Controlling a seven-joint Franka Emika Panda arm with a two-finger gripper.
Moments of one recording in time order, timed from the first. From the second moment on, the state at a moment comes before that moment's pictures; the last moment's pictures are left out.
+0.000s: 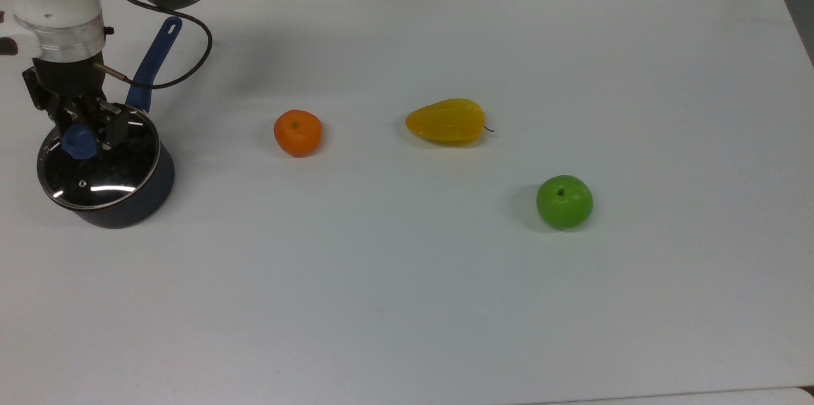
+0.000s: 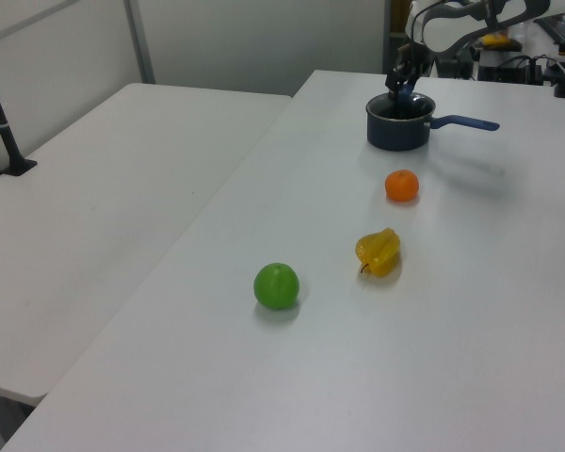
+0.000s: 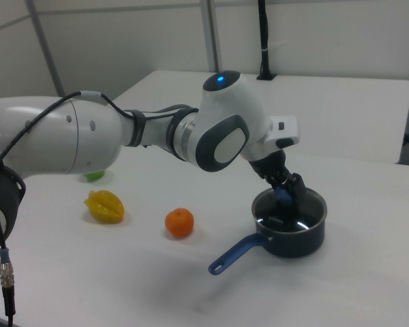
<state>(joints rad) -0.27 0.50 -0.12 -1.53 -0.05 2.43 0.05</state>
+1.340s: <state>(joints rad) 0.09 0.30 -0.10 -1.68 -0.08 2.31 0.28</state>
